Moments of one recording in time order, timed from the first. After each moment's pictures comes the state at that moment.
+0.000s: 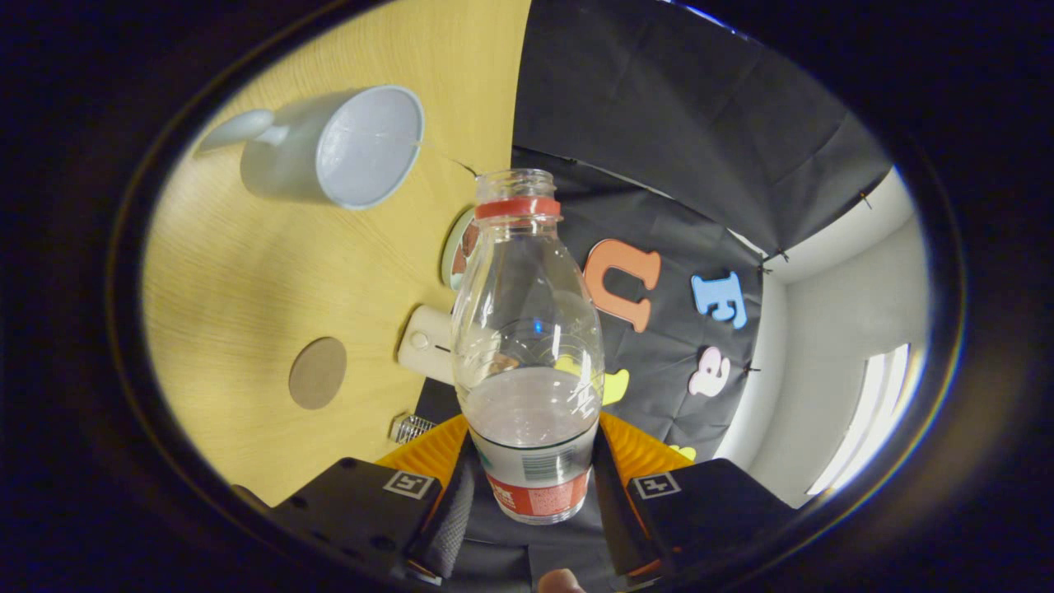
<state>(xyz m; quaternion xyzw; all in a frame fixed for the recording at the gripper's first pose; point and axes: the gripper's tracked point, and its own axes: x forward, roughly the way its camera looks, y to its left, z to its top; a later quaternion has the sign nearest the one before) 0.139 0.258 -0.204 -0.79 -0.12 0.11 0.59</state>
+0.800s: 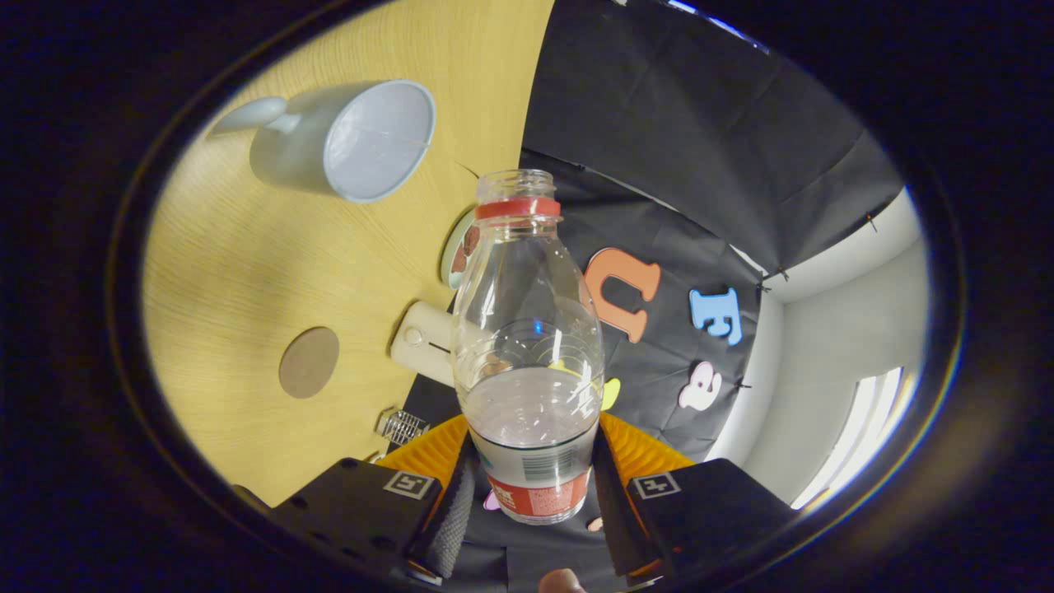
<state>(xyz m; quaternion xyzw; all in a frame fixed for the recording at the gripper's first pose) 0.139 0.263 -0.197 -0.81 -0.13 0.10 0.56</state>
